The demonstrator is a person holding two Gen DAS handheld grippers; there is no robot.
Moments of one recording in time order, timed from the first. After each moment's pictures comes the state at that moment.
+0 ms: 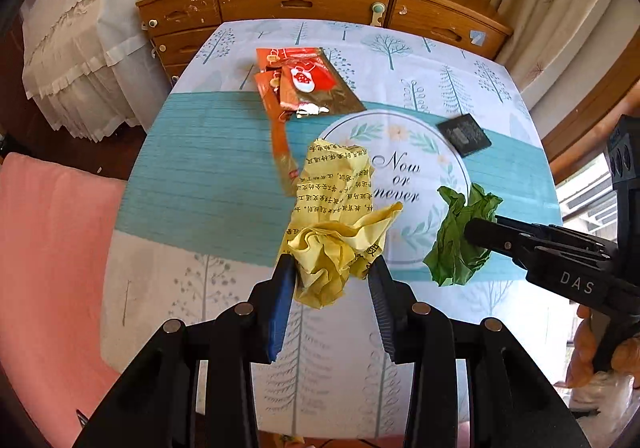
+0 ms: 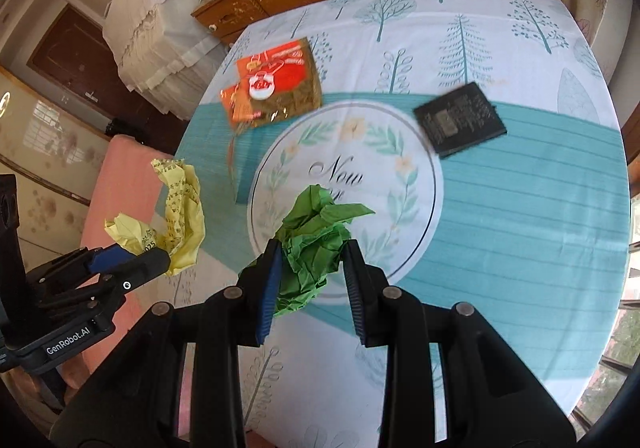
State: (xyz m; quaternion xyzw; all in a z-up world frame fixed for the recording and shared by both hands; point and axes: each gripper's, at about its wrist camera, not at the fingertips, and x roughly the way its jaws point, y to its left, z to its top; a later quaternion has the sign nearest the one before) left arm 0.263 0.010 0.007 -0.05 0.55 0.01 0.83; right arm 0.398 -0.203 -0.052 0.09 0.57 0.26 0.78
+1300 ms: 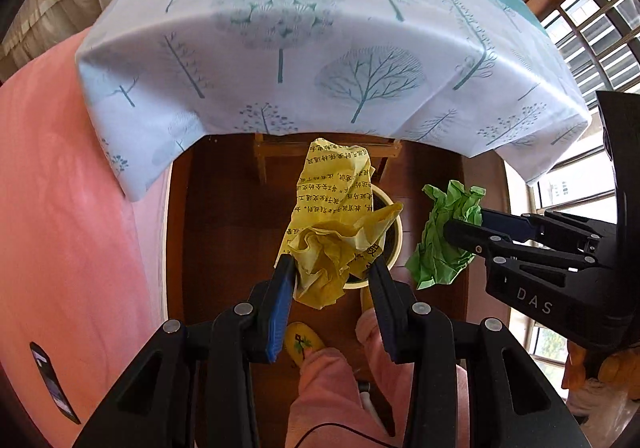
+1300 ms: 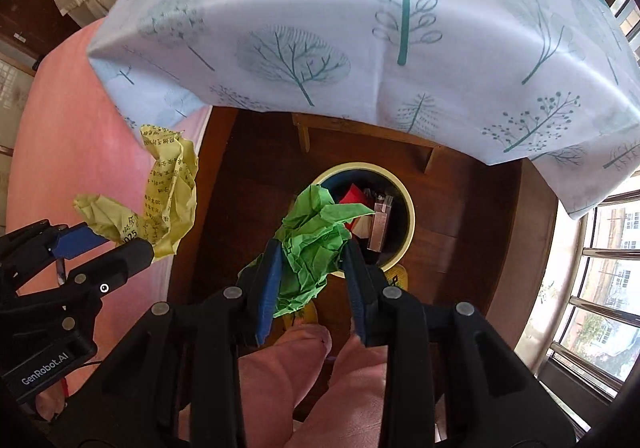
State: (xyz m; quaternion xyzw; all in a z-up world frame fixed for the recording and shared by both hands) left arm -0.074 0.099 -0.160 -0.06 0.64 -0.07 0.76; right arm 0.015 -0.070 -0.160 -0.01 0.66 0.13 0.74
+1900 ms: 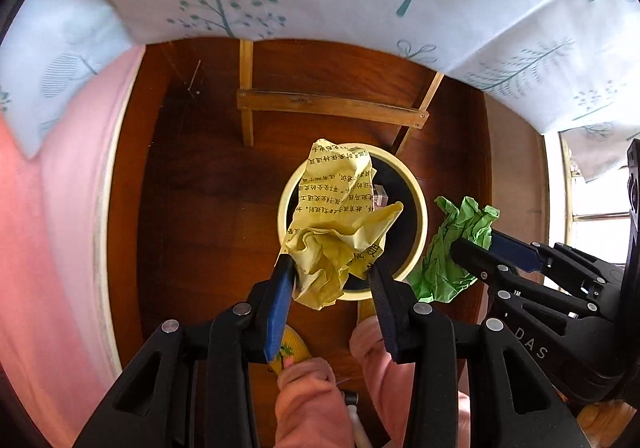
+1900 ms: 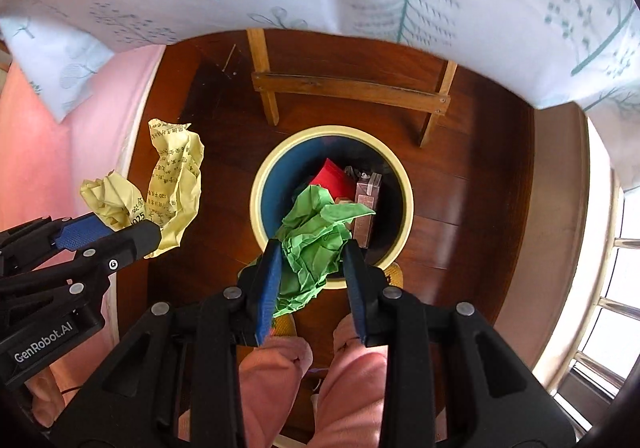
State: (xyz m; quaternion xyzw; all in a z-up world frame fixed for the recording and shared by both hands) left arm -0.046 0.067 -0.340 -0.09 0.68 -0.06 0.72; right arm 0.016 -0.099 -0.317 -0.01 0.68 0.10 0.73
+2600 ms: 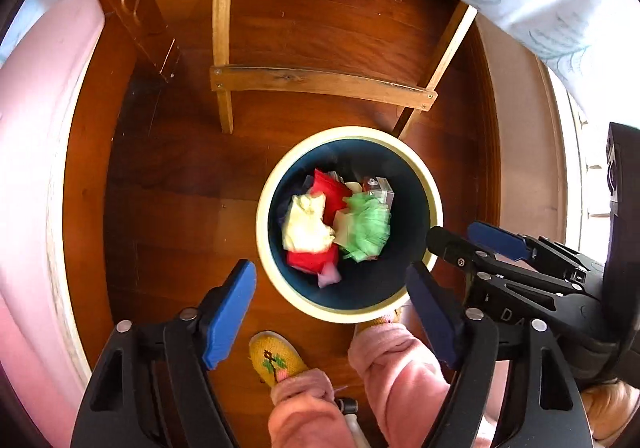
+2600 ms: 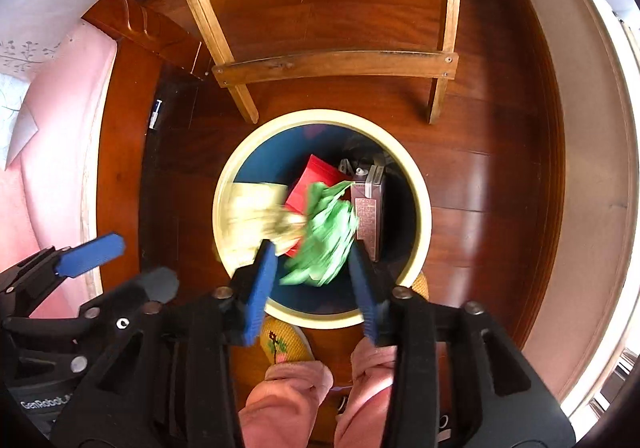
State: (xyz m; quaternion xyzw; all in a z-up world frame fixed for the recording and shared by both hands) left arm -0.028 0.053 -0.432 -0.11 0.70 -0.08 0.71; right arm 0.038 -0.132 -0.429 0.06 0.70 0.08 0.71
